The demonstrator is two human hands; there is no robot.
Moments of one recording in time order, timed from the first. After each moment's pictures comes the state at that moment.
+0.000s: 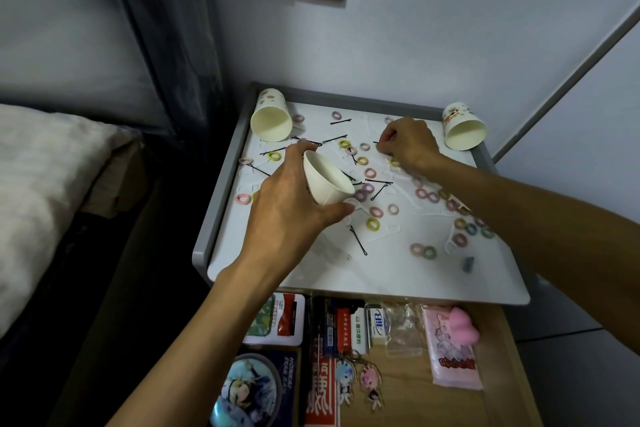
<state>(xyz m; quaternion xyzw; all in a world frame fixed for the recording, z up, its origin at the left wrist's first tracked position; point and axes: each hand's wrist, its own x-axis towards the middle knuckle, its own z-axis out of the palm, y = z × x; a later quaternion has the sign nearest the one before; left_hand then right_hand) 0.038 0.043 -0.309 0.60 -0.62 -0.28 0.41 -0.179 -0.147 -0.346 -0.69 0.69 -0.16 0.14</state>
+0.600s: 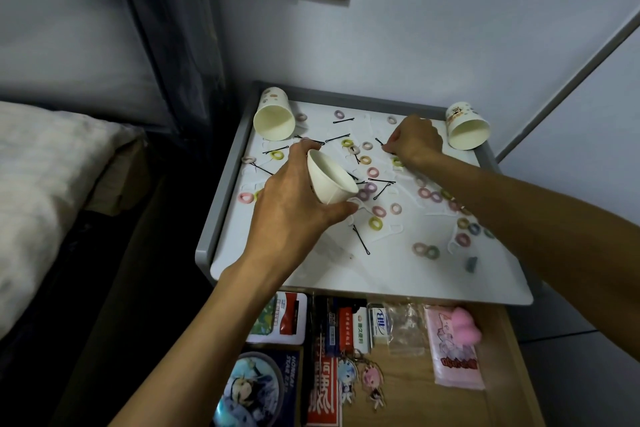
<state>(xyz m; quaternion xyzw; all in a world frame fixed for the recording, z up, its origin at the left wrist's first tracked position) 0.039 0.043 -0.309 0.60 -0.62 -0.29 0.41 -0.175 -0.164 -0.356 -0.62 0.77 -0.11 0.09</state>
